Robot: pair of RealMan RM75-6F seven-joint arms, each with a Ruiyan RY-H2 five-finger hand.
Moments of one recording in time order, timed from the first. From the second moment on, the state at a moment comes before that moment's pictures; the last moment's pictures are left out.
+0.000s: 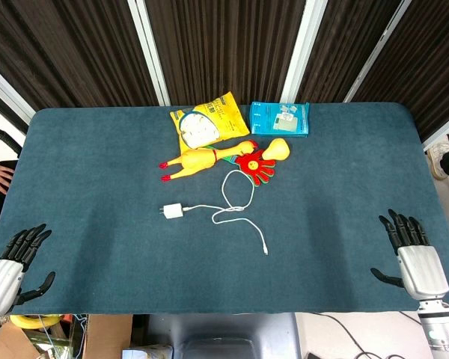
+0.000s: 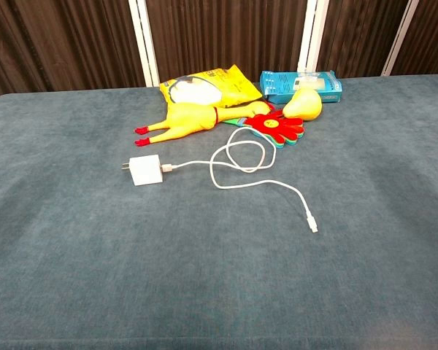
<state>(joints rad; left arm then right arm) -0.11 -1.11 0.04 -1.48 1.71 1.57 -0.30 0.08 -1.14 0.03 -1.62 -1.54 1.47 -0.10</state>
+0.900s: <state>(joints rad) -0.42 -1.47 -0.17 -1.56 1.46 1.19 -0.02 0.10 -1.12 0.01 -1.62 -1.53 1.39 -0.07</state>
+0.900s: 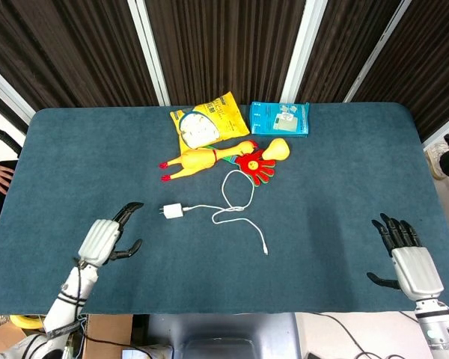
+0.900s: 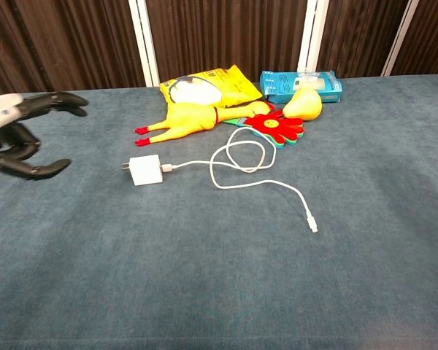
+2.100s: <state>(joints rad) -0.71 -1.96 -0.27 -1.10 1.10 1.14 0.56 0.12 -1.08 0.02 -1.62 -1.50 1.36 0.01</state>
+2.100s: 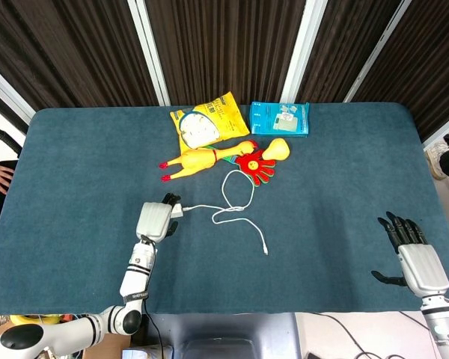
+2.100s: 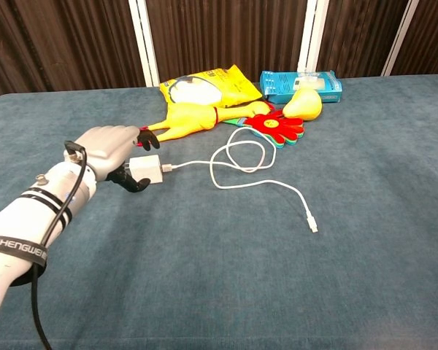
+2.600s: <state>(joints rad) -0.74 -2.00 -0.29 -1.00 1.08 1.08 0.50 0.11 -1.08 0.02 -1.63 -1.50 1.38 0.01</state>
